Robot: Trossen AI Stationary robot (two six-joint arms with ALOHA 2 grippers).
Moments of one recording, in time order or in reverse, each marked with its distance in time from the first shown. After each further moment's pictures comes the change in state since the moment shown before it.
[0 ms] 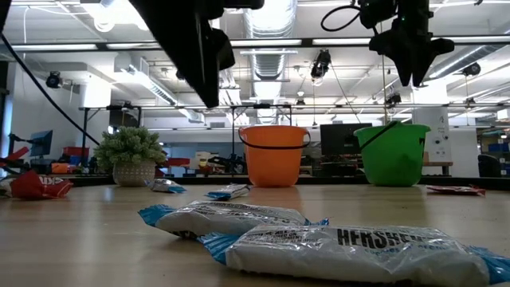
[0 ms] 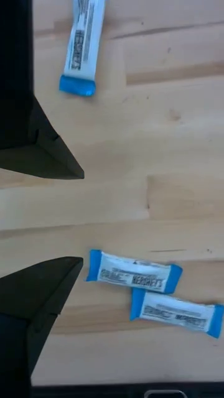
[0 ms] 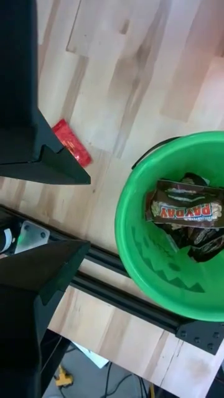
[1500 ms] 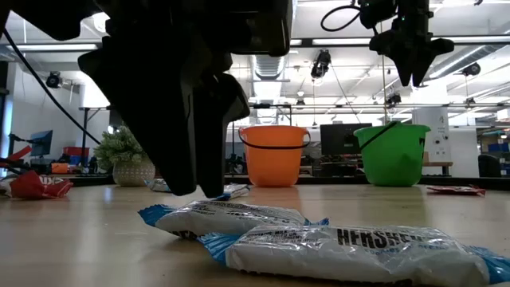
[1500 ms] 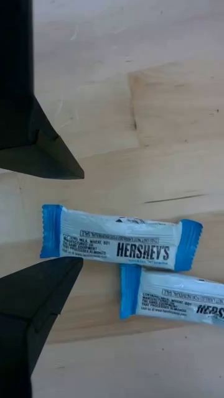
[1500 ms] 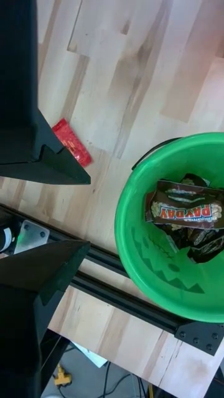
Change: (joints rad) left arm -0.115 0.214 0.006 0.183 0.010 -0.030; right arm 0.000 0.000 0.000 0.000 0.000 -0.008
